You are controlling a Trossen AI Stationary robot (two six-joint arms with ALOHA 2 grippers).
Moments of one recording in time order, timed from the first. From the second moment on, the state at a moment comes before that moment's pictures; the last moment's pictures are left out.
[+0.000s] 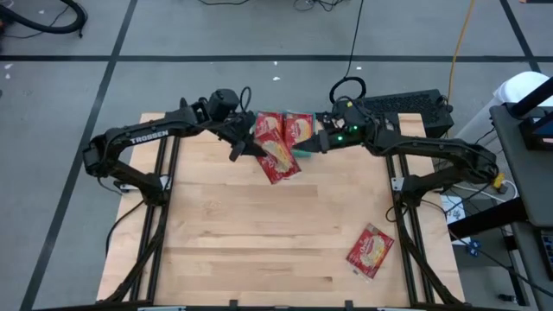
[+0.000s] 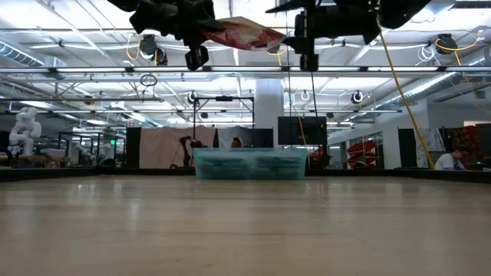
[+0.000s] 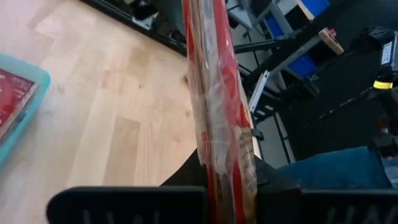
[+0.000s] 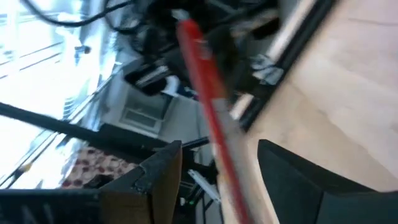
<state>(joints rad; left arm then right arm) 0.48 1.42 1.19 -0.35 0.82 -0.22 -0.39 1.28 0.85 0.30 -0.55 1.09</state>
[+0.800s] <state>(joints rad) 0.45 1.43 1.19 -0.33 0.75 -0.37 -0.34 1.39 0.85 0.39 -0.55 0.84</state>
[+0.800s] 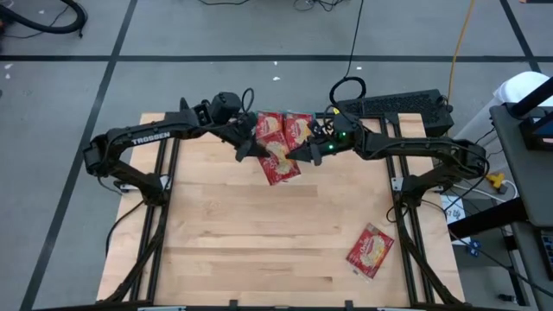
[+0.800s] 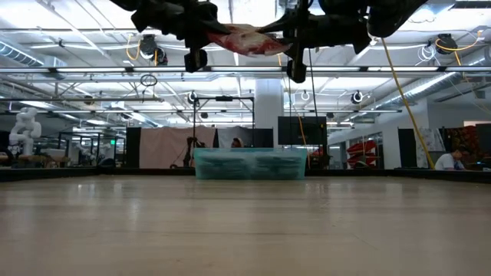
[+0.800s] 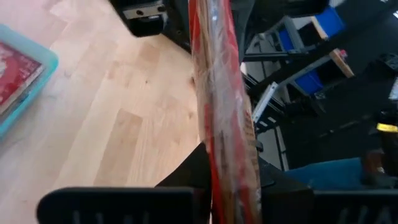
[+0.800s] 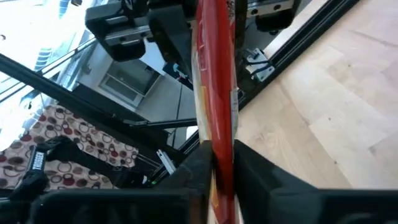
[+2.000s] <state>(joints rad) 0.20 1.51 1.19 0.14 -0.03 -0.89 -0.65 1.25 0.85 0.38 -0.87 1.01</state>
